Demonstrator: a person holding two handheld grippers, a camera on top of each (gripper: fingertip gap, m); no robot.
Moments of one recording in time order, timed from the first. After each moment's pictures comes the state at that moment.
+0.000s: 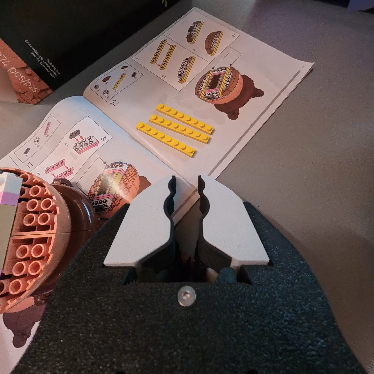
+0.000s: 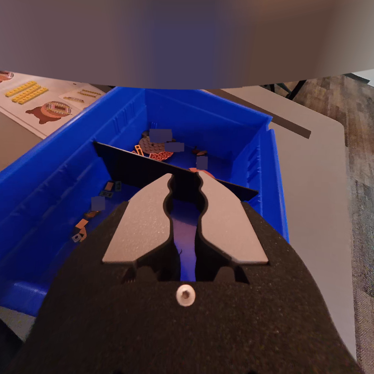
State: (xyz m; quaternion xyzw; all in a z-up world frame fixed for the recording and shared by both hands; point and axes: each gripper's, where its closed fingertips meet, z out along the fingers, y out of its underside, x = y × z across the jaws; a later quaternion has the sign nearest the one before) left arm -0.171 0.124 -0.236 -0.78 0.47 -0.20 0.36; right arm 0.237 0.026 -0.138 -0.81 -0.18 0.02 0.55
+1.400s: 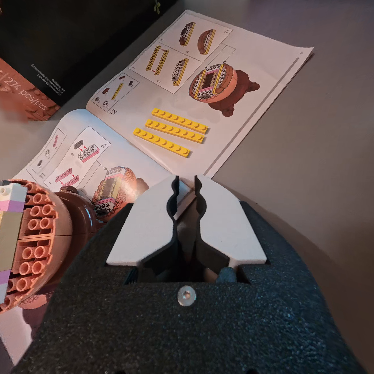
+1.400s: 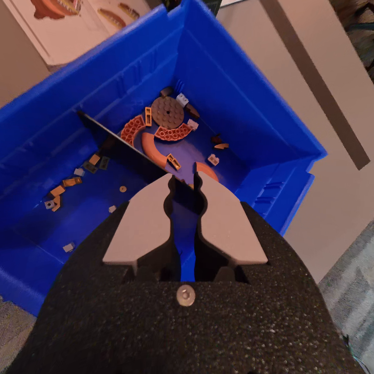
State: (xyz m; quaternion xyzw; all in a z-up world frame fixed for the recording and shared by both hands) left arm -0.169 0.121 -0.235 -0.76 0.49 -0.16 0.38; right arm 0.225 0.067 -0.156 -0.85 -0.38 0.02 0.36
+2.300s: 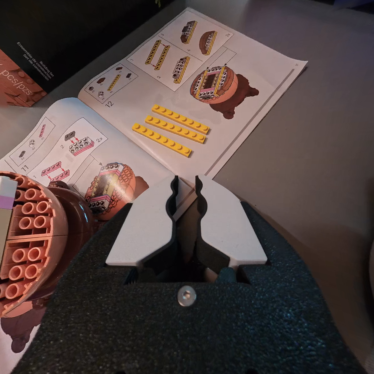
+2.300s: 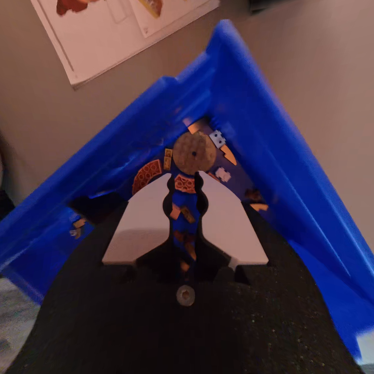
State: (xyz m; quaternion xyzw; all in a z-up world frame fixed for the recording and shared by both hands) left arm -0.170 0.121 -0.236 -0.78 0.48 -0.20 0.36; right arm 0.160 0.120 -0.198 -0.87 -0.45 0.13 0.13
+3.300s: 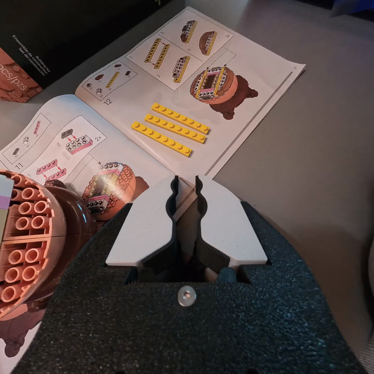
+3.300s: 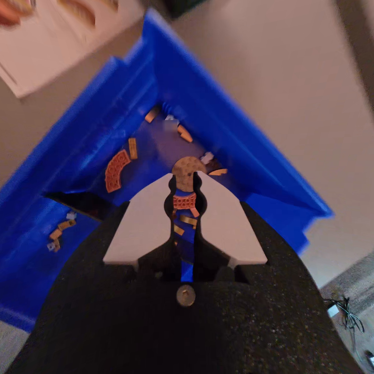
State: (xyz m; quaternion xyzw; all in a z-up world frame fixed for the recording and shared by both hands) left arm -0.170 0.121 -0.236 -0.78 0.47 -0.21 0.35; right arm 0.202 0.129 -0.167 -0.90 -0.37 0.02 0.22
